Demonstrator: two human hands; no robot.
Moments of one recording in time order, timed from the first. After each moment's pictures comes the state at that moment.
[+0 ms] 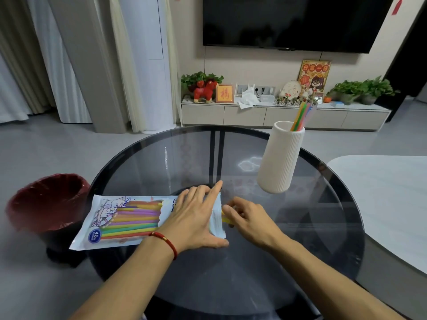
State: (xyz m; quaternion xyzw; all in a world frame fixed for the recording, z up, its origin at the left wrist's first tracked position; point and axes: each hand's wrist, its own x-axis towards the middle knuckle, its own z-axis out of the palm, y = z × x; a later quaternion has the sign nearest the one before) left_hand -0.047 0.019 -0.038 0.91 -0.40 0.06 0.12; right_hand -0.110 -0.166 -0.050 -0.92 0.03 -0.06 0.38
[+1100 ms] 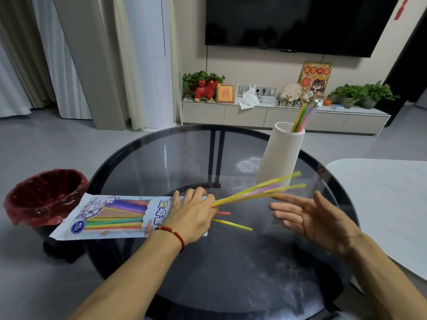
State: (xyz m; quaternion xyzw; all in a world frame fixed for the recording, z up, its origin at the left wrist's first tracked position) left_hand -0.044 0.008 -0.039 0.94 -0.33 0.01 0.07; right_hand -0.167 -0.289 -0.030 -0.51 0.03 0.11 0.85
